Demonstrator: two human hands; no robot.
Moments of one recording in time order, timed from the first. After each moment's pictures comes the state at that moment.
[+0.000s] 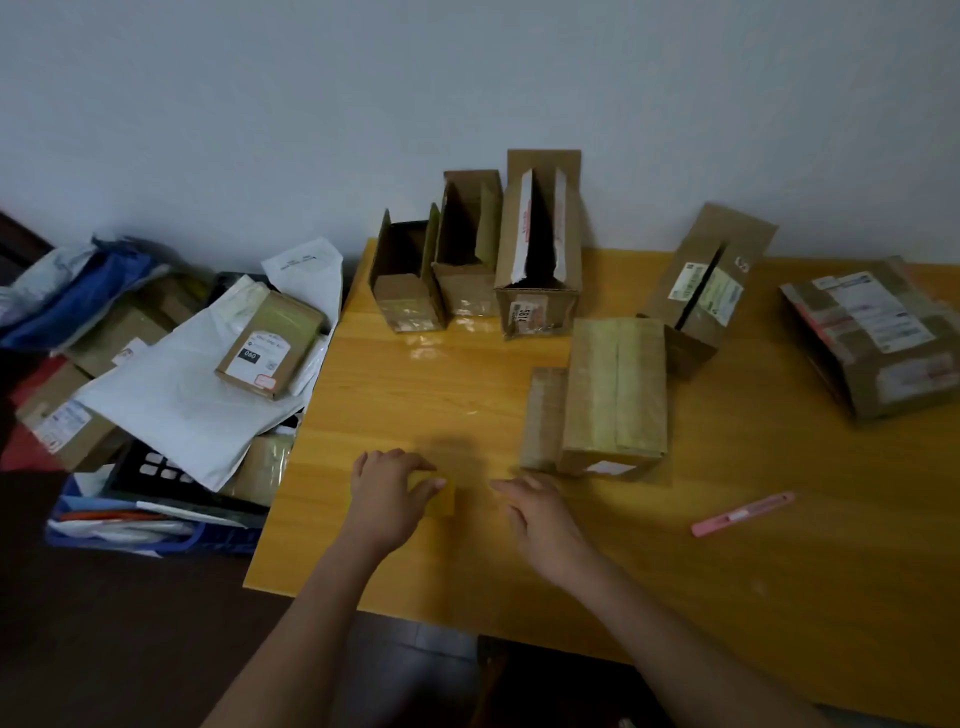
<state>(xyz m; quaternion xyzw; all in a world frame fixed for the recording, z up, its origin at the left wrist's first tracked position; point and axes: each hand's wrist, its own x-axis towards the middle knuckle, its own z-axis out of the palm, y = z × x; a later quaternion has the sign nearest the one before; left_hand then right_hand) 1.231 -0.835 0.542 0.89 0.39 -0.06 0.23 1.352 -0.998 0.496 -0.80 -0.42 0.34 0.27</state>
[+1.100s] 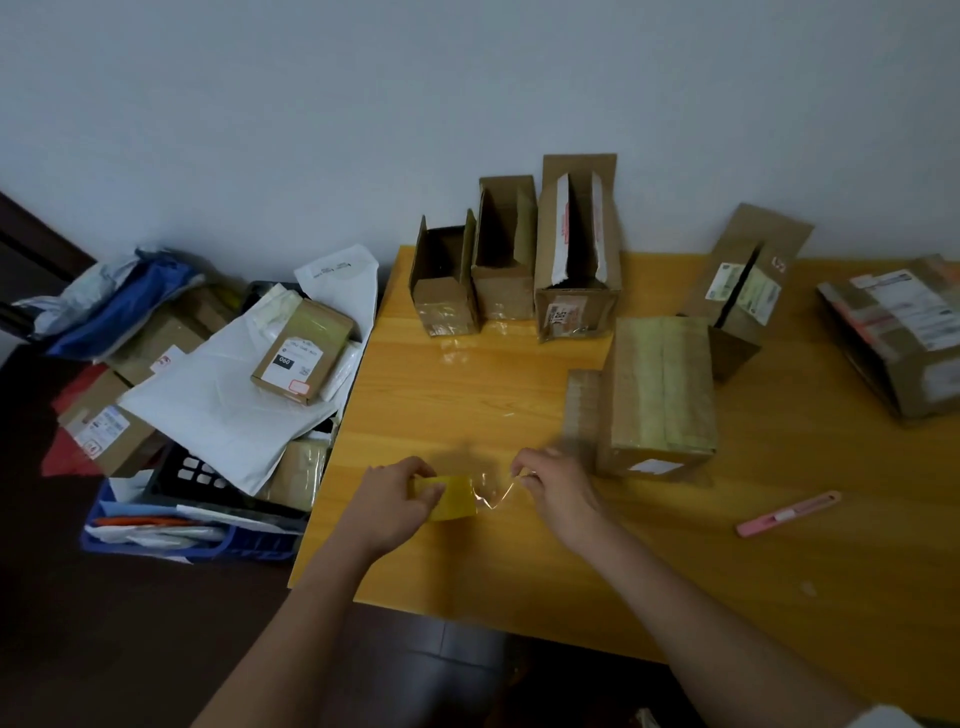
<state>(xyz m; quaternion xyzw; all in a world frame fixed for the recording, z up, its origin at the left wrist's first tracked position) 1.189 -0.801 0.558 0.84 0.40 -0.11 0.34 1.348 -0.959 0.507 -0.81 -0.41 0.30 0.30</state>
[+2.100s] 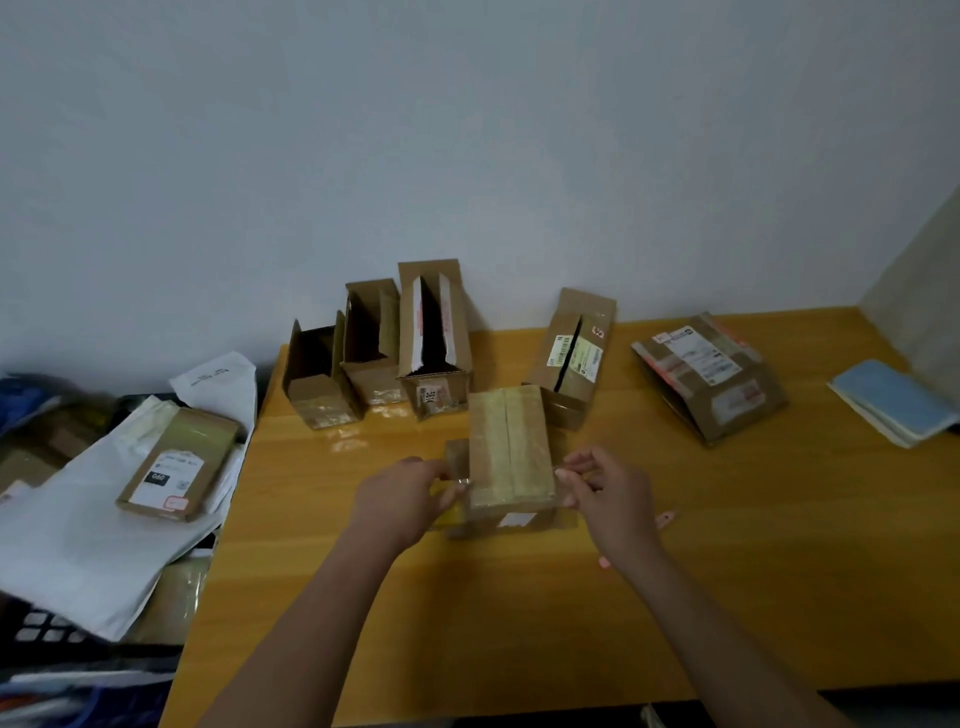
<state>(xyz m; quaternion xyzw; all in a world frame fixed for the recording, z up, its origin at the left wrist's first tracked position) 1.337 -0.879 0.623 0.97 0.21 -0.10 0.12 1.442 -1.090 0.605 -0.85 -0.16 0.12 0.50</state>
